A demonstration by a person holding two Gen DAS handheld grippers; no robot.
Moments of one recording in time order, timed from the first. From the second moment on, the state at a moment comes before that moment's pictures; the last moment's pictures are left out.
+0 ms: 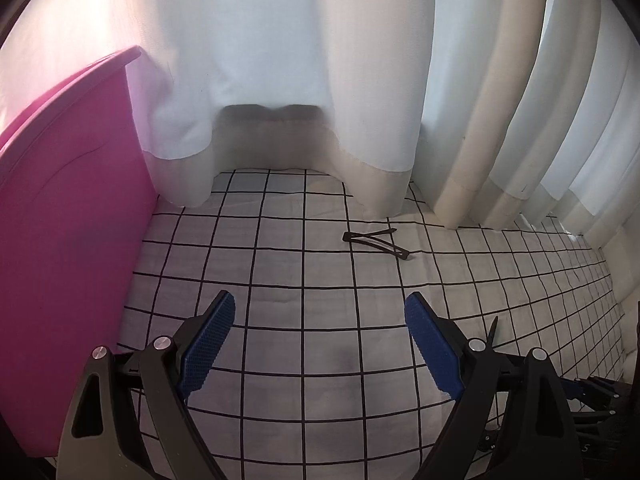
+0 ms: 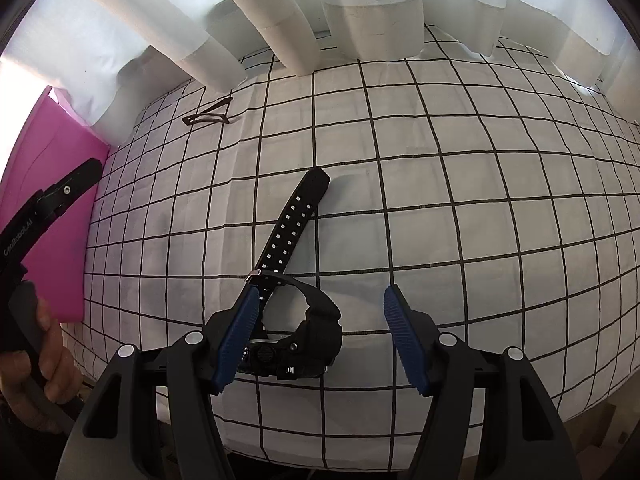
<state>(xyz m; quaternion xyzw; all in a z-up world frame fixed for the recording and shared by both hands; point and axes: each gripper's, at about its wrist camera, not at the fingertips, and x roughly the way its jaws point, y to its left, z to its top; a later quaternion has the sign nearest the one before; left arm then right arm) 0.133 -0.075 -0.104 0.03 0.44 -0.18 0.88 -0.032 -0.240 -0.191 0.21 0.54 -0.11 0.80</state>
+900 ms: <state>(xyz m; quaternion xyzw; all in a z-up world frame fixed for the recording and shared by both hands) 0.213 -0.166 -0.175 0.09 0.47 -0.22 0.85 -0.028 -0.231 -0.216 0.18 0.54 -0.09 0.82</state>
